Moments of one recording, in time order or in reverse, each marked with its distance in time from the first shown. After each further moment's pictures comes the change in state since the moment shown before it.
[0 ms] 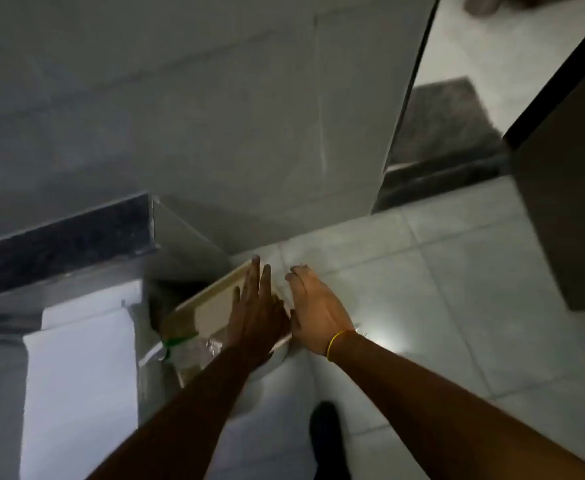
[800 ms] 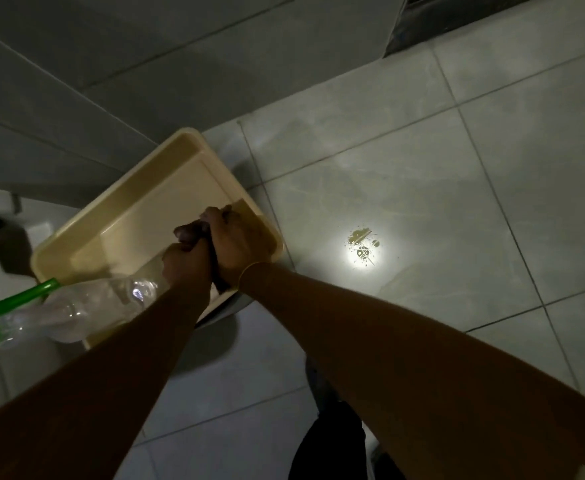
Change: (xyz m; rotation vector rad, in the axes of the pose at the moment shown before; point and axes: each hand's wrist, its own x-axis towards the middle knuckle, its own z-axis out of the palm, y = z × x) left_hand 0.111 -0.144 0.268 -0.967 0.168 -1.006; right_hand 0.141 0.084 0.293 0.395 -0.074 0.367
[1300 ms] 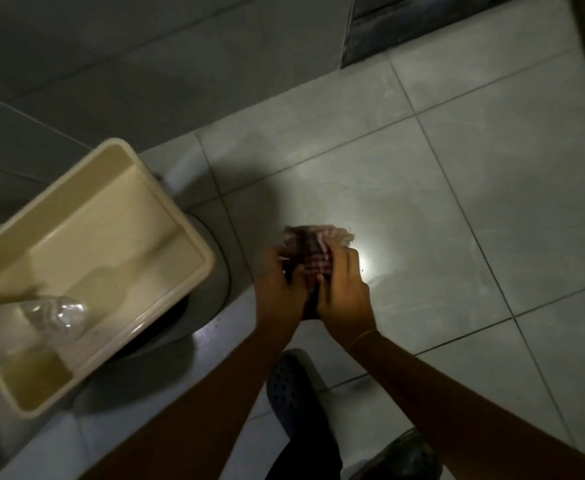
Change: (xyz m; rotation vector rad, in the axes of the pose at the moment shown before) left_hand -0.139 -0.066 0.172 0.169 -0.439 0.532; right_hand -0.092 0.245 -0.111 -0.034 0.438 -0.015
